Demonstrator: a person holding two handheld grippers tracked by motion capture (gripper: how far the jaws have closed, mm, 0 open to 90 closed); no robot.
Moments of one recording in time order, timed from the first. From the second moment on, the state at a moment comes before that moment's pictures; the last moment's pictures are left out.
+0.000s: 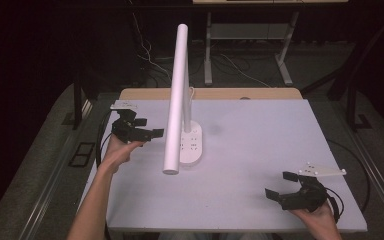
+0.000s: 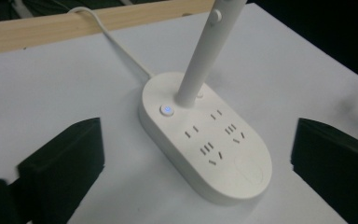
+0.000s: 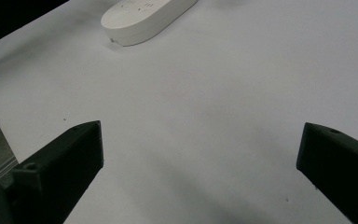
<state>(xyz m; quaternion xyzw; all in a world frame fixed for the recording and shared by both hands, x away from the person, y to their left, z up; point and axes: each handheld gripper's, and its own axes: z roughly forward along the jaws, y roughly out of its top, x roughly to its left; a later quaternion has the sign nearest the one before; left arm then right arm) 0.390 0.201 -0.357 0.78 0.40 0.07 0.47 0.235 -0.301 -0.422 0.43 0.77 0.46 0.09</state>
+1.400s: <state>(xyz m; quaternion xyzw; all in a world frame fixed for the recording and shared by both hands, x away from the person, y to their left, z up) 0.266 0.189 -0.405 0.77 0.38 0.08 0.51 0.232 -0.300 -0.420 0.43 0.77 0.47 0.09</state>
